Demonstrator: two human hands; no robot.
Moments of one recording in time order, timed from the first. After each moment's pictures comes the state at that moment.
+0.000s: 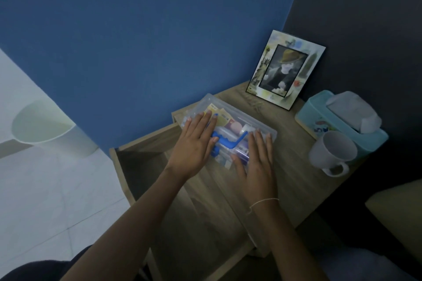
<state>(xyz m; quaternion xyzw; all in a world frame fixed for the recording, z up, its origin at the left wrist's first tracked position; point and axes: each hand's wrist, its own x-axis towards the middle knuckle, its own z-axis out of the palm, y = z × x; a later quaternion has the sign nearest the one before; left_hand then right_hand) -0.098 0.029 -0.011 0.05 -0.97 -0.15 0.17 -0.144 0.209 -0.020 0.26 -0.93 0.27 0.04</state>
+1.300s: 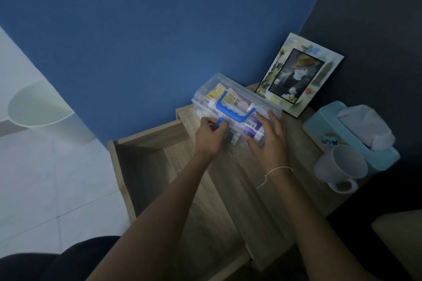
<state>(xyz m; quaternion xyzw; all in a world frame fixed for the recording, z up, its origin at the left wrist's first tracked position) -0.163 0.046 -0.028 0.37 -0.66 -0.63 0.17 -0.230 0.190 -0.012 0.29 -0.89 0.34 0.02</state>
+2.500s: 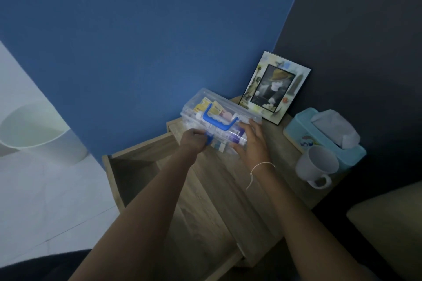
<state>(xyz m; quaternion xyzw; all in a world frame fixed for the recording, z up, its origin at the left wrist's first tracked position) -0.159 0.030 0.004 0.43 -0.59 -0.68 0.05 -0.232 0.189 -0.002 0.28 -0.90 0.32 -0.02</state>
